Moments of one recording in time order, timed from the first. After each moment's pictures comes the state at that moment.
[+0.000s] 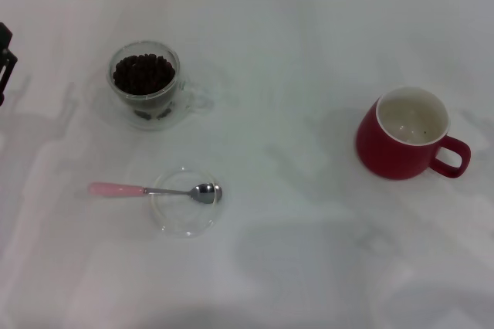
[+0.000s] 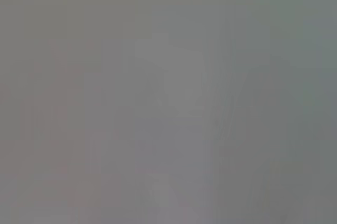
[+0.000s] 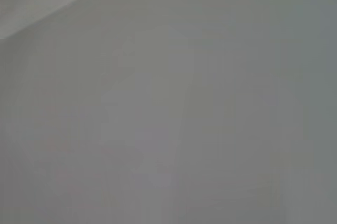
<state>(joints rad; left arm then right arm) -0.35 -2.09 0.71 -0.06 0.91 1.57 -0.27 0.13 2.02 -1.28 0.01 -0.59 -2.11 0.29</state>
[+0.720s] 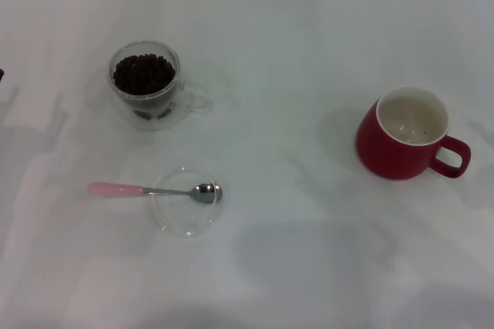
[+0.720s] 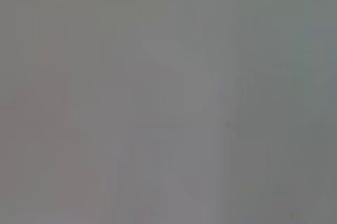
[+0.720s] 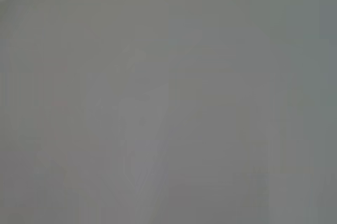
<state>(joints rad) -0.31 -2.09 0.70 -0.07 0.90 1.61 -0.27 0.09 2.02 -1.30 0.06 -0.59 -2.10 0.30</state>
